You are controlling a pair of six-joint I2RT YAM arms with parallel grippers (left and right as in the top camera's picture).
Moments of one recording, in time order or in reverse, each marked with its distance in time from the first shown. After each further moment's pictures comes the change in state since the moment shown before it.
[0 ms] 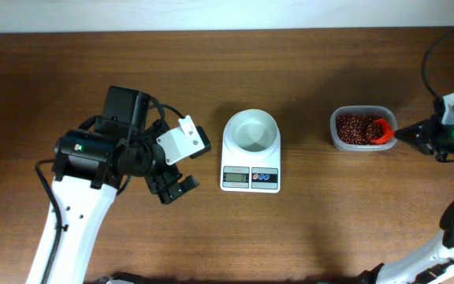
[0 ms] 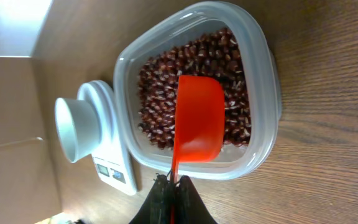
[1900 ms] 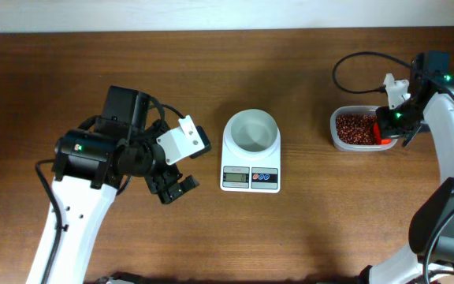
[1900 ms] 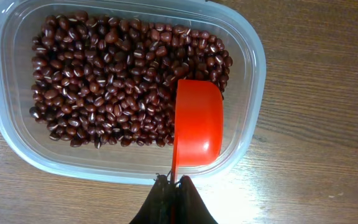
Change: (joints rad) left arm 0.000 0.000 0.000 0.000 0.000 0.000; right arm 0.423 -0.143 0.007 0.105 0.823 0.018
